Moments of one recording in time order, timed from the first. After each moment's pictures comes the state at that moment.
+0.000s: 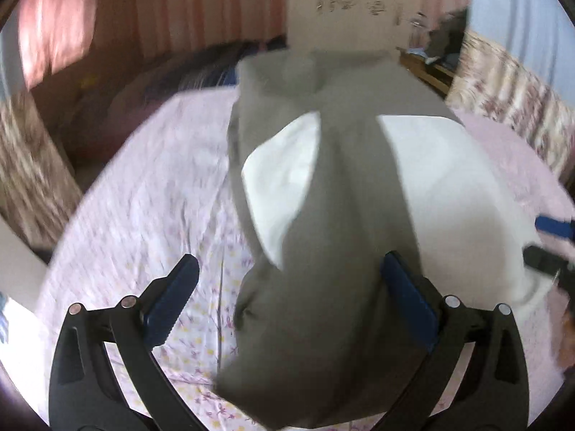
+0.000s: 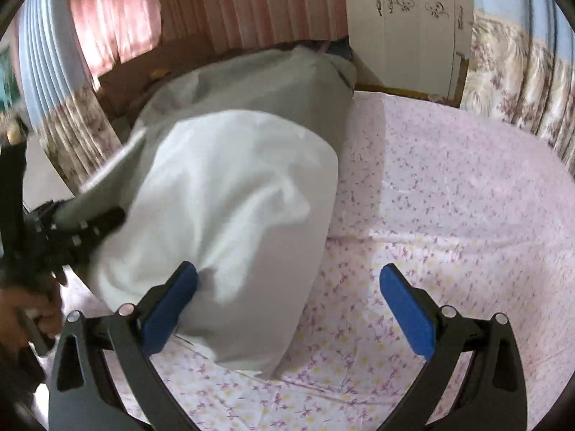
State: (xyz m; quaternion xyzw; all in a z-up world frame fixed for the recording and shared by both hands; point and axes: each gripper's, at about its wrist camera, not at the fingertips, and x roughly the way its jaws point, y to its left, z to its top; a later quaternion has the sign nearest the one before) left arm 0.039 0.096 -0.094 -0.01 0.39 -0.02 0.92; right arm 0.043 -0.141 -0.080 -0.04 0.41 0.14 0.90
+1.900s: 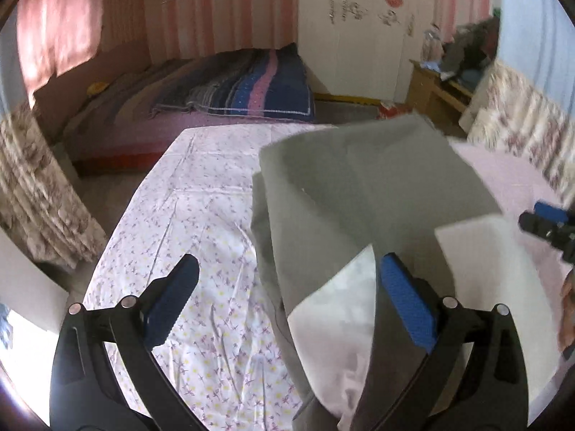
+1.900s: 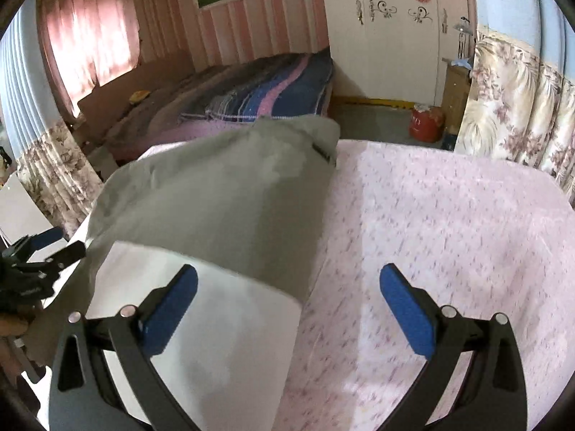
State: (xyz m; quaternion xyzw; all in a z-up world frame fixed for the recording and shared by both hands) left arm 0.119 0.115 -0.047 0.01 0.38 0.00 0.93; right arm 0.142 -0.164 -0.036 0.02 0.39 0.12 0.91
